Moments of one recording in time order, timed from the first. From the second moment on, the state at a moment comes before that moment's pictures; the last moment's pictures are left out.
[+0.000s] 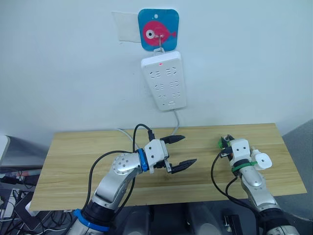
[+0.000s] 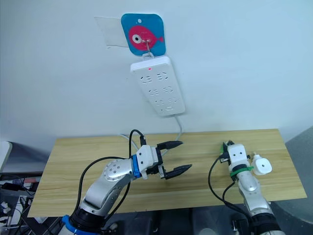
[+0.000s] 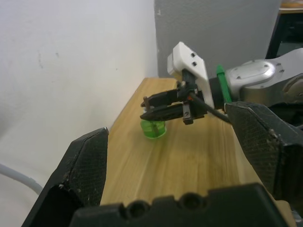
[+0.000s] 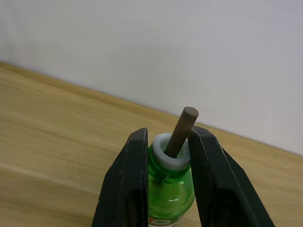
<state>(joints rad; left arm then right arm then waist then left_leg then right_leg) -0.20 0.33 -0.32 -0.23 -0.30 0.18 -0.84 -0.14 -0.39 0.06 0.42 0.06 -0.34 0.08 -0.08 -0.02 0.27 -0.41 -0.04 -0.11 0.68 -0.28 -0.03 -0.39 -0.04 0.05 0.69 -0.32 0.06</state>
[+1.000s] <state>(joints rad) 0.07 0.43 -0.20 -0.43 -0.30 0.23 -0.74 0.19 -0.50 -0.03 0.04 0.07 -0.20 0.34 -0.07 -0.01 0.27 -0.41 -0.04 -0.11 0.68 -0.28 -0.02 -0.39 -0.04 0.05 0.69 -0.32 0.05</state>
